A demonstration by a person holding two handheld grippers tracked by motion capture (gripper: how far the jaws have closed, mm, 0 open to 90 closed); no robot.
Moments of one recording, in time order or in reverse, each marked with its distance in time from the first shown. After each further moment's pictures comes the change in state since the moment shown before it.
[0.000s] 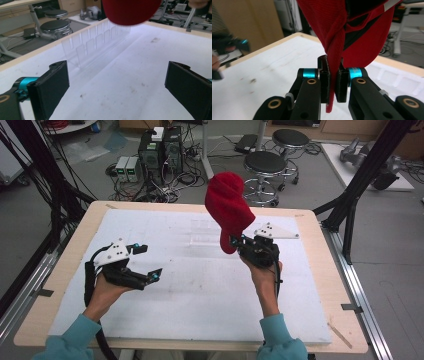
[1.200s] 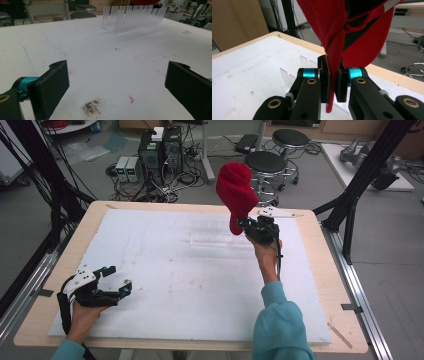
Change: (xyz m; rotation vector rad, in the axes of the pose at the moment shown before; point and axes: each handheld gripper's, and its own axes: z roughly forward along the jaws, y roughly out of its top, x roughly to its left) left arm 0.025 -0.100 -0.055 -0.054 0.183 -0.172; right arm -0.077 -0.002 0.056 0.011 -0.060 -0.027
